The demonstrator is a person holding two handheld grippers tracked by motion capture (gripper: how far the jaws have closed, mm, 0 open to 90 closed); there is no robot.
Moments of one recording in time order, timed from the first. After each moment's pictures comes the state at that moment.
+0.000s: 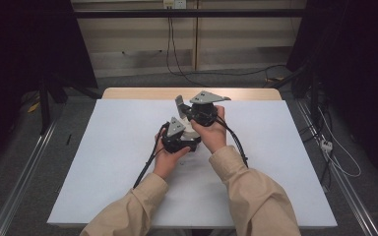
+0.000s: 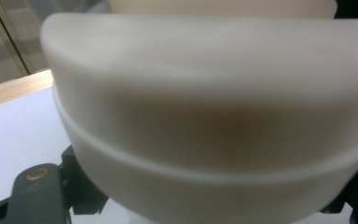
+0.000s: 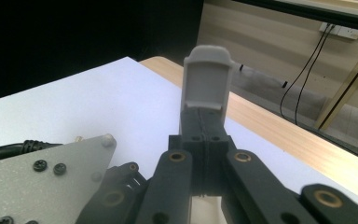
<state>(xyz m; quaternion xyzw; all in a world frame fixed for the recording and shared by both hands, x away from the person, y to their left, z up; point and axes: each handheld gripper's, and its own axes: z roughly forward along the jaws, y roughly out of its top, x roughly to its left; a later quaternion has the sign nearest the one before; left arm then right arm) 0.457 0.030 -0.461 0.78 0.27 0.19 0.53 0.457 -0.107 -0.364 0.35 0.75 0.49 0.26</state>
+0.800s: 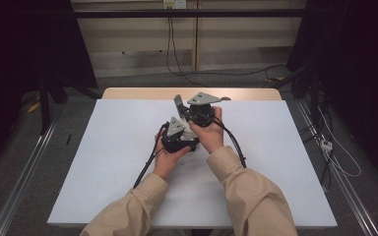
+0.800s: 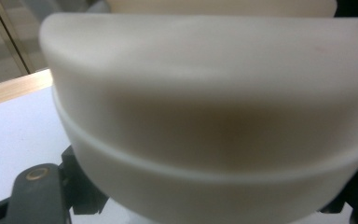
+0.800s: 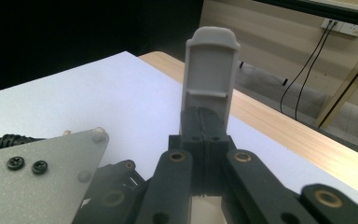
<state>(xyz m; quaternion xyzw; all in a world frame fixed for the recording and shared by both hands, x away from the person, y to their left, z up) 0.458 0.030 -0.461 0.77 0.28 0.19 0.54 0.463 -0.102 -0.372 0.35 0.75 0.49 0.26</state>
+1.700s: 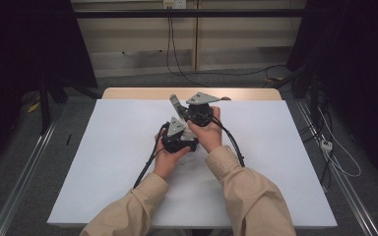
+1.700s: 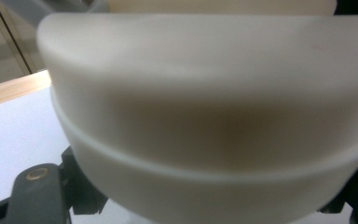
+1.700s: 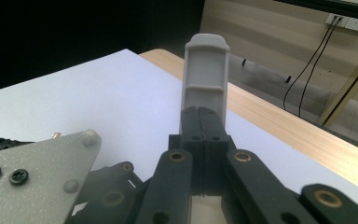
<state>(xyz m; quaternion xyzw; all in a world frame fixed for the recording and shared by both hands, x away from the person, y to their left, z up) 0.457 0.029 -0.461 0.77 0.28 0.19 0.53 0.469 -0.099 -0.377 0.35 0.76 0.49 0.26</state>
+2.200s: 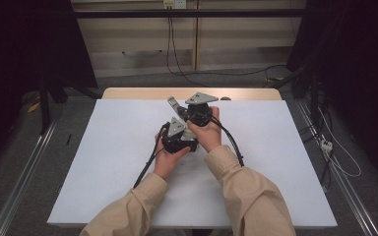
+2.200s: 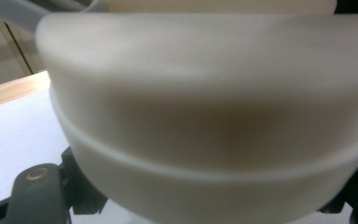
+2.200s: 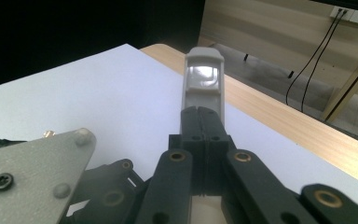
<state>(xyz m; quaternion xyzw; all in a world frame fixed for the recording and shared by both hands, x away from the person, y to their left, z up) 0.456 0.029 -0.461 0.77 0.28 0.19 0.53 0.472 -0.098 -0.380 0.36 0.76 0.48 0.25</state>
